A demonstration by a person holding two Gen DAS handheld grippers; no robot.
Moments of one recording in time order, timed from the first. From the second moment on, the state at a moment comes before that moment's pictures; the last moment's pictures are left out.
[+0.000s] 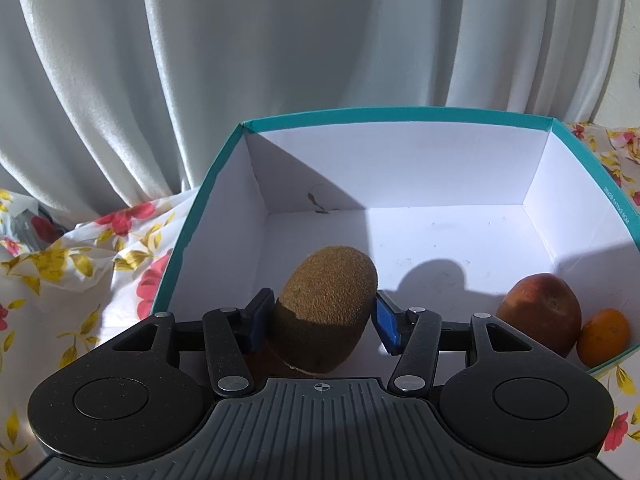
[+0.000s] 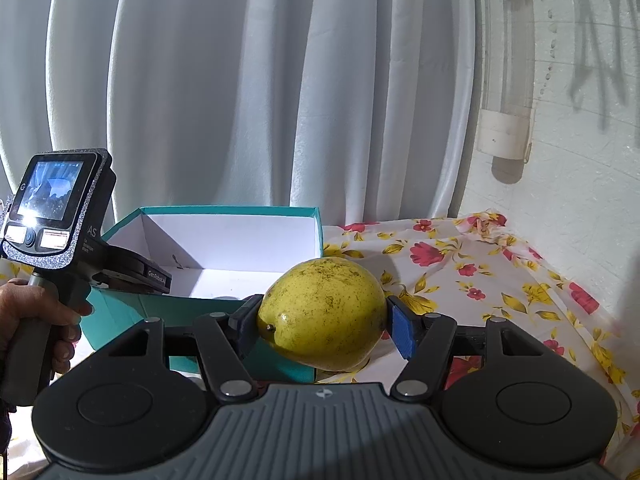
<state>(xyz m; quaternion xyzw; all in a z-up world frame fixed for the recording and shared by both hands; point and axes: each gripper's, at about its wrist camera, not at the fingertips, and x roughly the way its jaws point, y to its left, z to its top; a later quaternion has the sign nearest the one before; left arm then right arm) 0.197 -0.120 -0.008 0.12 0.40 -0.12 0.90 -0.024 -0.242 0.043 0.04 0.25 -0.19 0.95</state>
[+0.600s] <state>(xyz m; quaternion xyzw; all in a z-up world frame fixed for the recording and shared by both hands) 0.197 -0.119 -0.008 0.12 0.41 -0.13 0.90 -0.023 -0.241 0.045 0.04 0.24 -0.19 0.95</state>
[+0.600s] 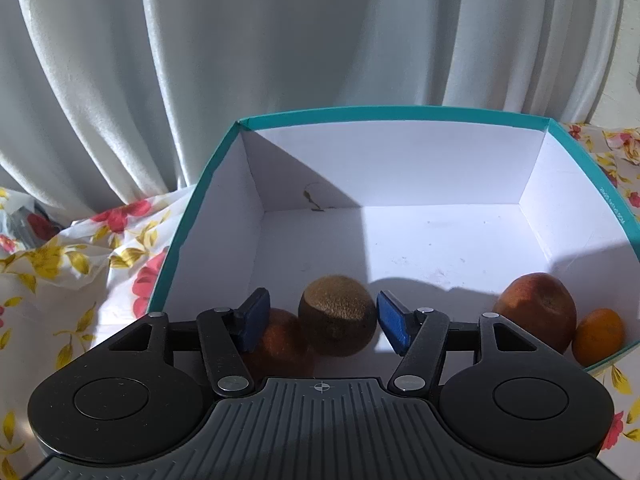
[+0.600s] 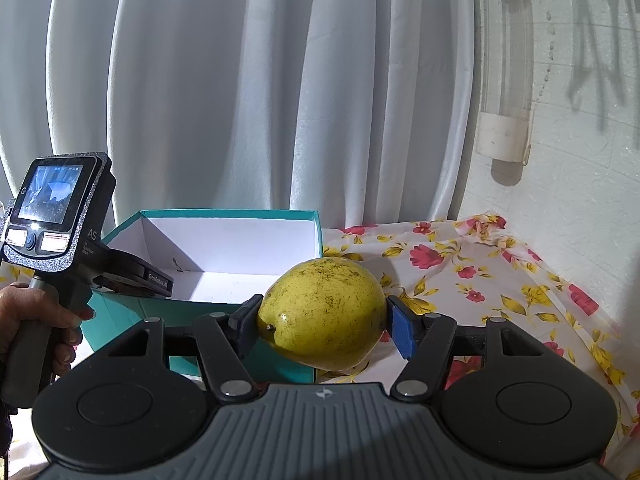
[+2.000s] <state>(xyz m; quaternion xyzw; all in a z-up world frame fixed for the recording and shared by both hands) 0.094 -0.015 0.079 0.03 0.36 -0.03 0.93 0.044 -0.237 0.029 -0.01 0.23 -0.14 0.96</state>
